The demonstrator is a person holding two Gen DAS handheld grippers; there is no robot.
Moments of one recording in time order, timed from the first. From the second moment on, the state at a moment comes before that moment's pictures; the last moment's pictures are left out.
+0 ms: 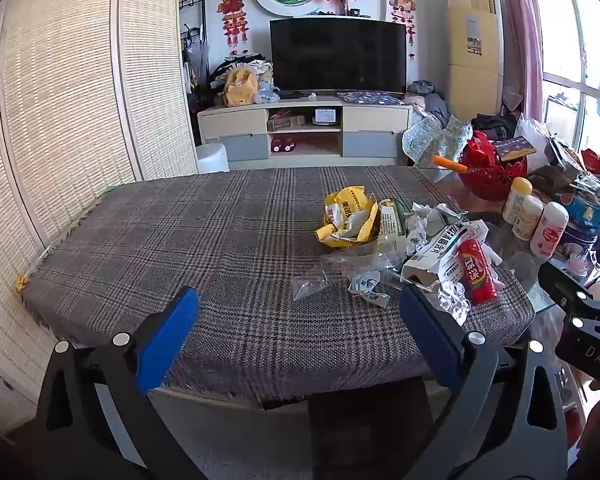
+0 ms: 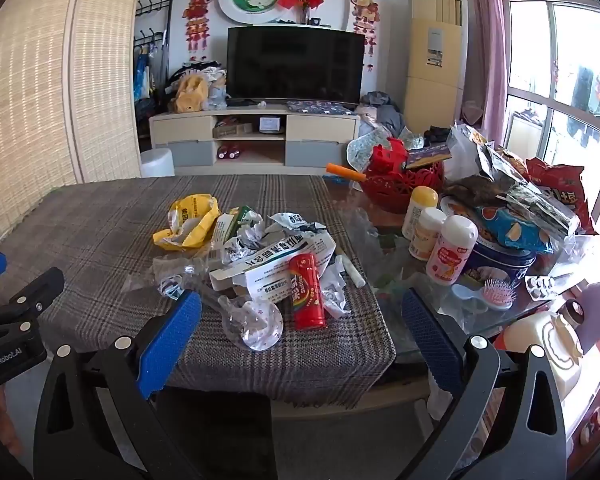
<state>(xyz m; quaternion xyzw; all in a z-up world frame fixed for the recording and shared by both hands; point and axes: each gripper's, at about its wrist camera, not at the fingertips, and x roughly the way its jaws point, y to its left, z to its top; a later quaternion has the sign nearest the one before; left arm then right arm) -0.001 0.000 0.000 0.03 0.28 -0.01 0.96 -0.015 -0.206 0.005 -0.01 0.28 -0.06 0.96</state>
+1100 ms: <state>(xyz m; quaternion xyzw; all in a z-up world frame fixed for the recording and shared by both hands) -0.002 0.004 0.007 0.03 0.28 -0.01 0.96 -0.016 -0.203 0.004 0.00 0.28 -0.06 0.96</state>
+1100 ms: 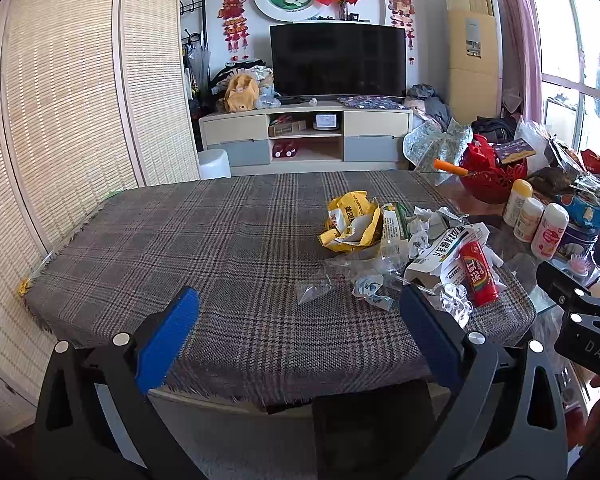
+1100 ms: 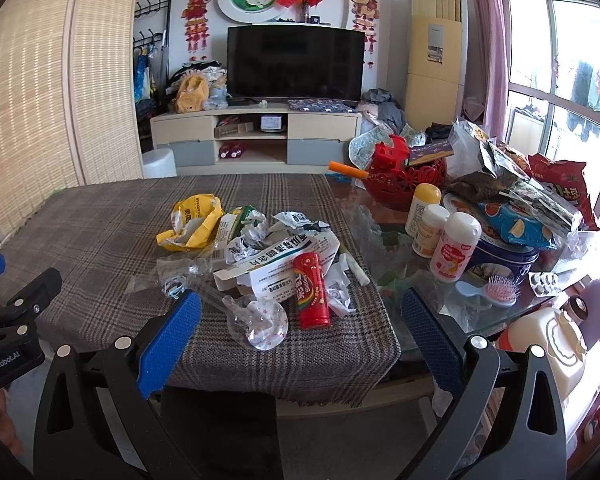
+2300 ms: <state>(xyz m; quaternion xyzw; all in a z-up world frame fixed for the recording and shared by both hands) -0.002 0.004 0.003 0.04 0.28 -0.01 0.96 -0.015 -0.204 0.004 0.00 0.29 -0.06 0.96</state>
